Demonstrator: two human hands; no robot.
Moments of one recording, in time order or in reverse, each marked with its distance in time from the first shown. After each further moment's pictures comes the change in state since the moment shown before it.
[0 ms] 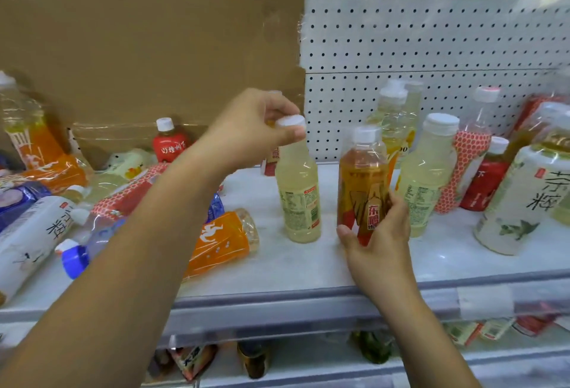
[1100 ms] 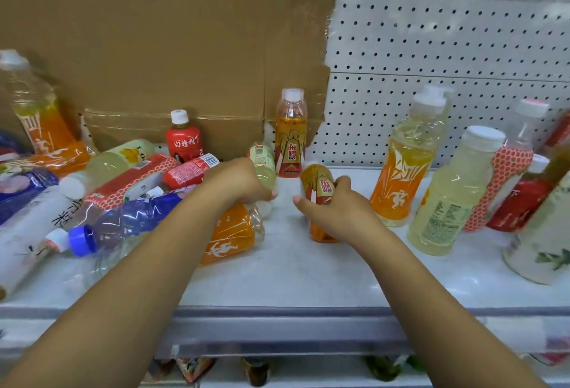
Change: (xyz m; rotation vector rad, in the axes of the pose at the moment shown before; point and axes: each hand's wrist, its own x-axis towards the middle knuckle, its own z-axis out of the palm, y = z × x) left_hand 0.020 -0.098 0.009 0.601 -0.205 -0.550; right_hand 0.082 -0.040 0.068 -0.498 -0.417 0.104
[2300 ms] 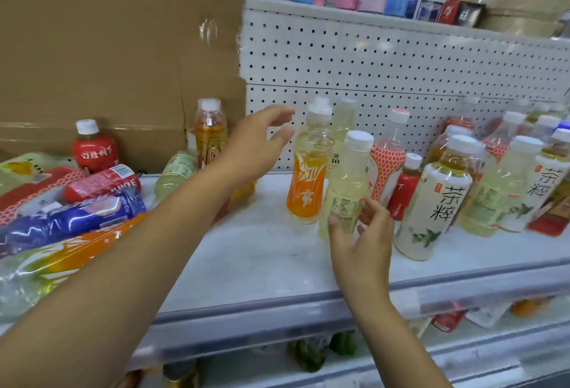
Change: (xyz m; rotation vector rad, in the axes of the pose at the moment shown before) left_hand -0.032 0.141 0.010 -0.605 0.314 0.758; right_hand -0.071 0.133 -0.040 0.553 0.713 -0.085
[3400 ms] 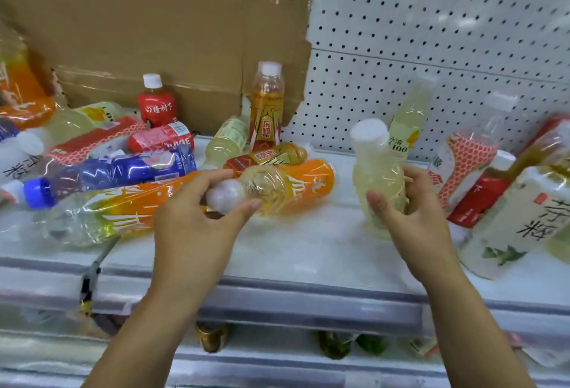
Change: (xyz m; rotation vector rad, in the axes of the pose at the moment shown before) left_hand -0.175 -0.024 -0.023 0.012 0.528 -0.453; right_hand 0.045 -0.003 0.002 0.281 -0.488 -0.110
